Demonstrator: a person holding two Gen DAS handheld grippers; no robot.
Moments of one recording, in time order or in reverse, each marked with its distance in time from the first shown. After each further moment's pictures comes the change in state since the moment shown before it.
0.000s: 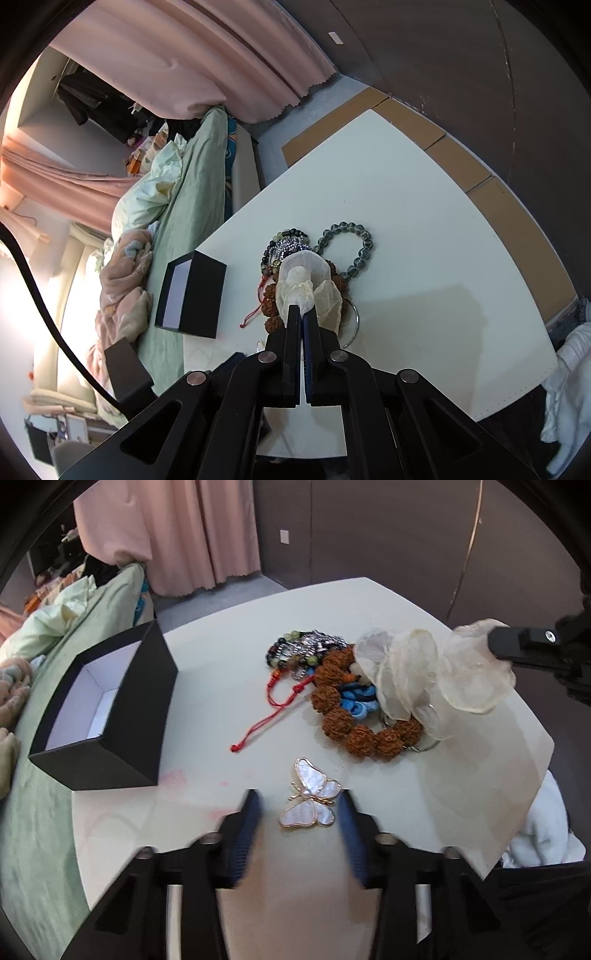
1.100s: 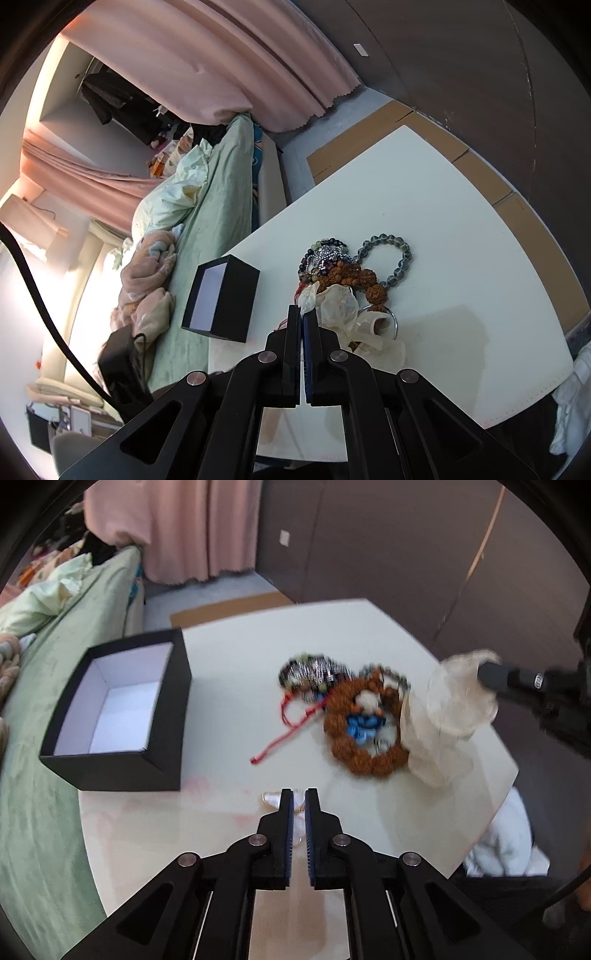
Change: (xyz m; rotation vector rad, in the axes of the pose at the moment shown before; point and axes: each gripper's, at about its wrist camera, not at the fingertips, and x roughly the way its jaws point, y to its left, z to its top) left arm -0.016 0.029 0.019 -0.060 0.023 -0.129; right arm -0.008 0.025 -0.003 -0.046 -0.048 0.078
